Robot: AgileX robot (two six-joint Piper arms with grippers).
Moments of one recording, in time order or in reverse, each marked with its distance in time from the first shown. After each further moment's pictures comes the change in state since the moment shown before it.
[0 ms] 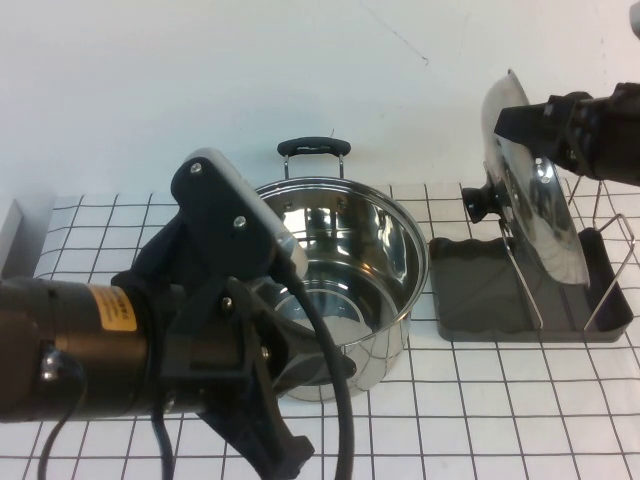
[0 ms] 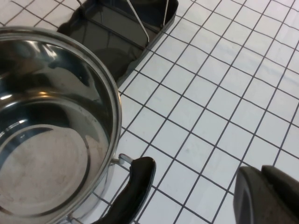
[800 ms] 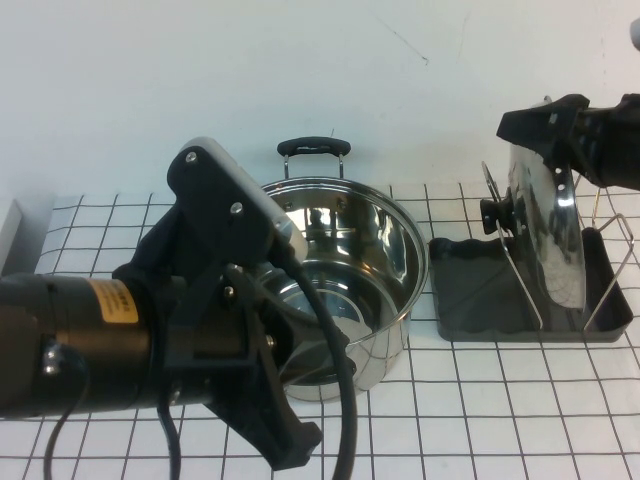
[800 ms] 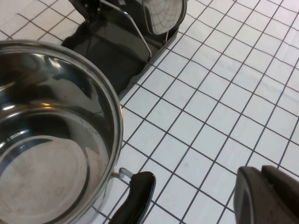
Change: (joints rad) right arm -0.028 0.046 0.000 0.000 -0.048 -0.029; left arm 0.000 0.000 0.000 -0.028 -0.040 0.000
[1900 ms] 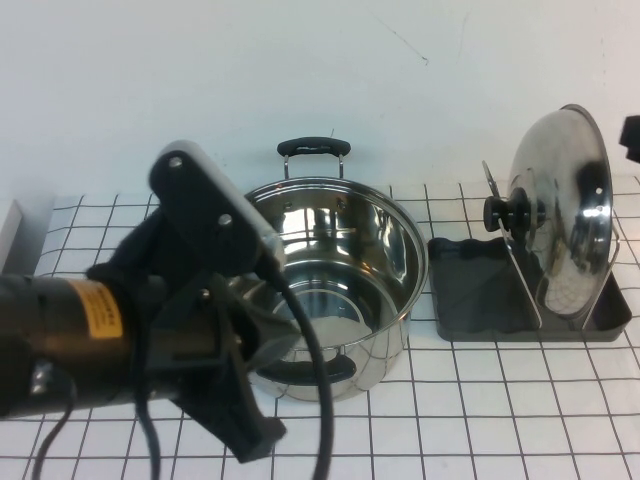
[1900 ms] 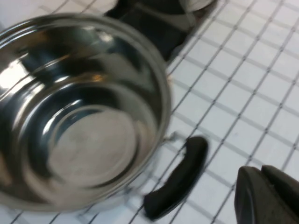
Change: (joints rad) right arm -0.412 -0.005 -0.004 -0.205 0.667 0.072; left arm 0.000 -0.011 0.002 0.233 0.026 -0.136
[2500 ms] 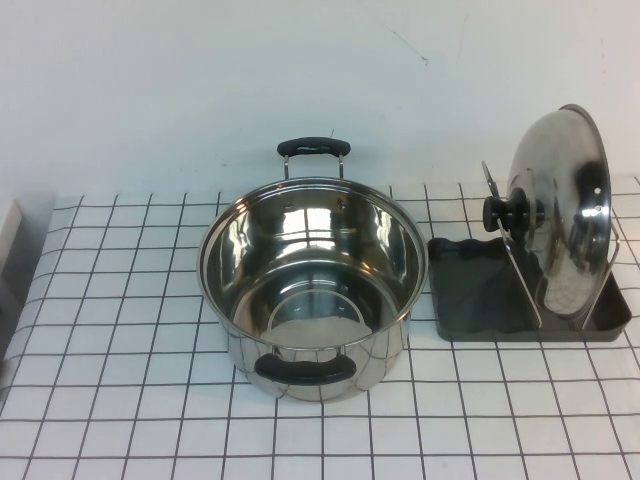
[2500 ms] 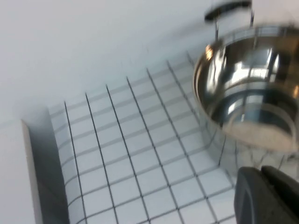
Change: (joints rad) right arm -0.019 -0.398 -0.052 -0.703 -0.051 0.016; left arm 0.000 -0.363 0.000 0.761 0.279 -0.786
